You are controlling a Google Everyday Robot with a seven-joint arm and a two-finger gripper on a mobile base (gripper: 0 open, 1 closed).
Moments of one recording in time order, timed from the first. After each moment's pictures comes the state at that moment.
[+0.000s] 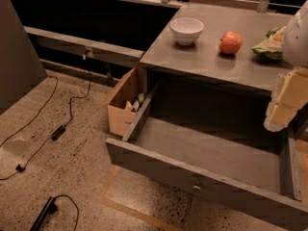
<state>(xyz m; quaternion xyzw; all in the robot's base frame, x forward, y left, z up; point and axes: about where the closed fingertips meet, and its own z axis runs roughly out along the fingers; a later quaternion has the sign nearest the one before) 0.438 -0.217 0.977 -0.60 0.78 -0.03 0.16</state>
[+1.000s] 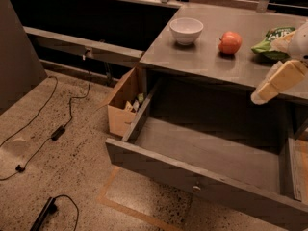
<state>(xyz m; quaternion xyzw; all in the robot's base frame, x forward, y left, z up) 0.526 -0.257 0.943 -0.49 0.82 0.06 0.30</state>
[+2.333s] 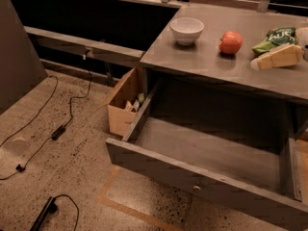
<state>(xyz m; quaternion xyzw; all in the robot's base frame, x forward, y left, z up) 0.632 -0.330 0.944 -0.30 0.83 0.06 0.48</state>
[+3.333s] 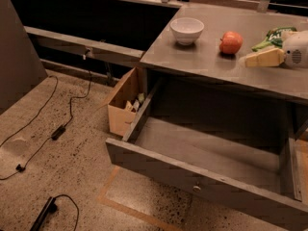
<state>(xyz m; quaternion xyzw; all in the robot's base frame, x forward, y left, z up) 0.681 -0.323 0.921 -0.28 0.79 0.10 0.54</state>
